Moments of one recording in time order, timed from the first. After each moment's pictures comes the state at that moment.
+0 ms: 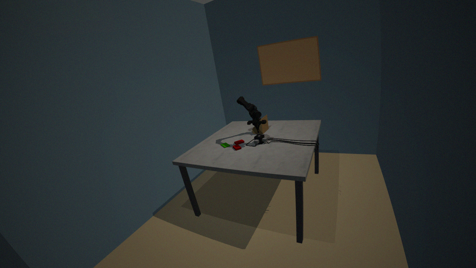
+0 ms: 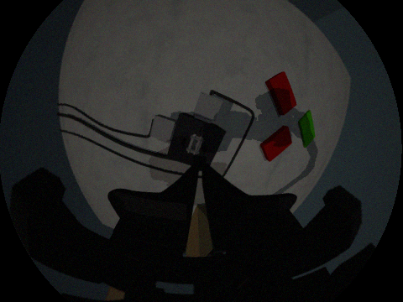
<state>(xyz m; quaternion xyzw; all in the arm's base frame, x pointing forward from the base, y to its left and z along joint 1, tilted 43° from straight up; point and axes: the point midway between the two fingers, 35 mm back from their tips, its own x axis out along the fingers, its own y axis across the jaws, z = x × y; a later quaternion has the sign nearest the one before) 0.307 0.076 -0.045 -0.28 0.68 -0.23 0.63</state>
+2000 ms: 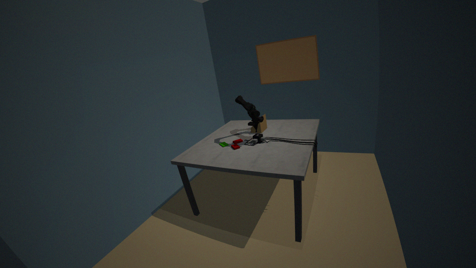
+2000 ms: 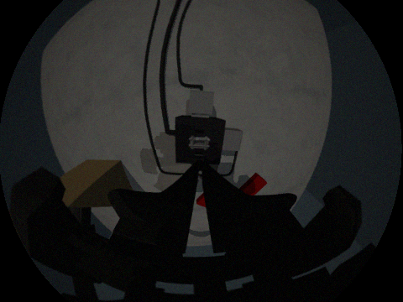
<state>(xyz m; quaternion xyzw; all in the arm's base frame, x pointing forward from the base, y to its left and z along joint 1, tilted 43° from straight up) 0.307 0.076 -0.045 -0.60 0.68 0.22 0.34</state>
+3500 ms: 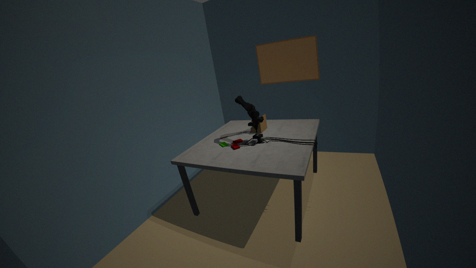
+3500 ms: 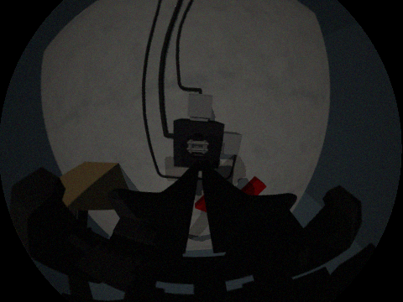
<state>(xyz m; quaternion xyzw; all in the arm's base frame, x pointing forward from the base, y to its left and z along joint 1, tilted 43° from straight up) 0.309 0.075 -0.049 -0.60 0.68 0.23 0.35</state>
